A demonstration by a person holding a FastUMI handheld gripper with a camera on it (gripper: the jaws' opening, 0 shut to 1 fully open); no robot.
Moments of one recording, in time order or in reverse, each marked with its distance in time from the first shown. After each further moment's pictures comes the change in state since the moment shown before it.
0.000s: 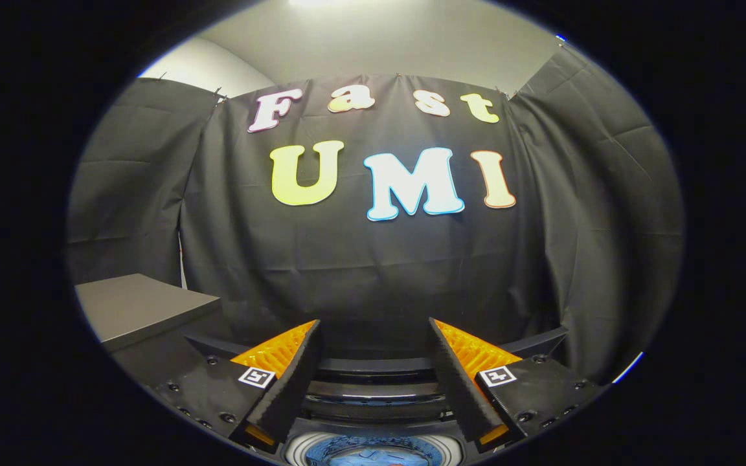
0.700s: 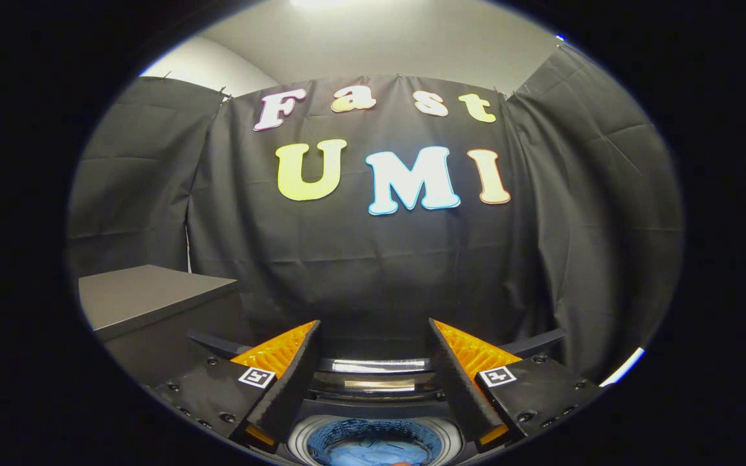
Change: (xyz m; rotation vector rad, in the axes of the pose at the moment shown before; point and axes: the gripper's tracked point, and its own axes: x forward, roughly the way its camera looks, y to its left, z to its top) arm -0.045 0.002 -0.019 -0.001 0.018 0.002
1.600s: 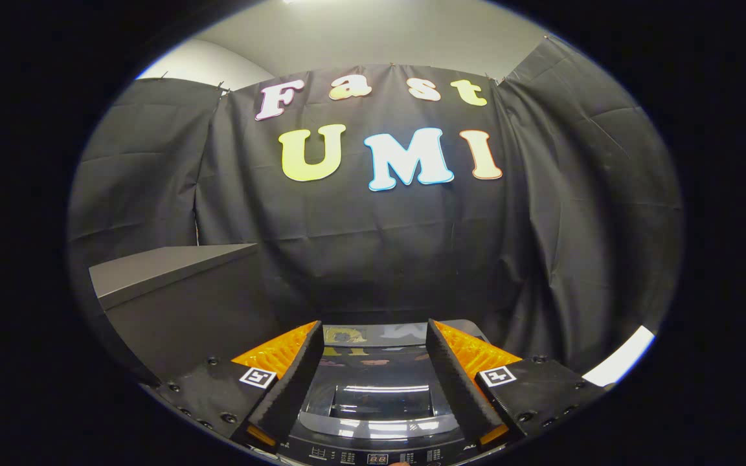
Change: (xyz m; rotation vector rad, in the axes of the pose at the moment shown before) arm -0.070 0.010 -0.042 0.032 0.069 0.002
